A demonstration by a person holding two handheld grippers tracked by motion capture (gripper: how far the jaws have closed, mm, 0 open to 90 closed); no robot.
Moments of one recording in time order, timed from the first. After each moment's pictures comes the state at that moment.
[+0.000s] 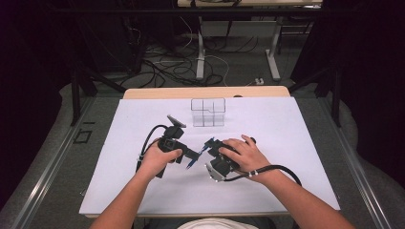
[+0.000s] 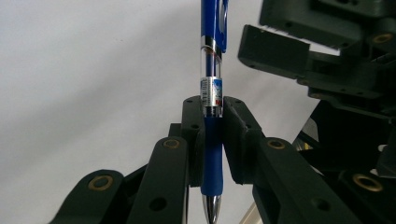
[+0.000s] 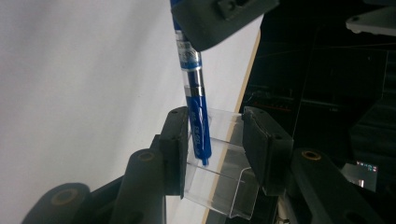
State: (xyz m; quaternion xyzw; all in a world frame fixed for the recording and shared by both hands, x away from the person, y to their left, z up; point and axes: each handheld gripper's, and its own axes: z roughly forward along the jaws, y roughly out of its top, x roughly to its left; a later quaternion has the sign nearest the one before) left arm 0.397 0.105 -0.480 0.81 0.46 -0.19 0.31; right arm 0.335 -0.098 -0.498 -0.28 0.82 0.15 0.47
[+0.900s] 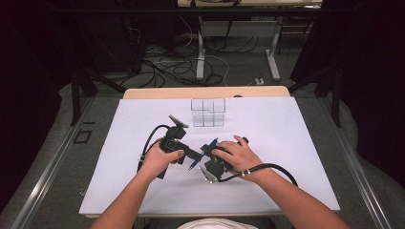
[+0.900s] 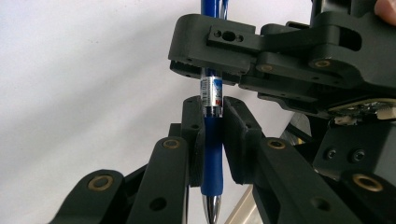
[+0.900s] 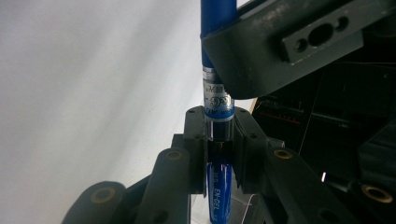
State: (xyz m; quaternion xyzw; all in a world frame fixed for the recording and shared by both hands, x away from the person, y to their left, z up) left arm 0.392 0.100 -0.474 0.81 0.44 -0.19 0.32; right arm 0.342 -0.080 -0.510 -0.32 0.82 0.13 0.46
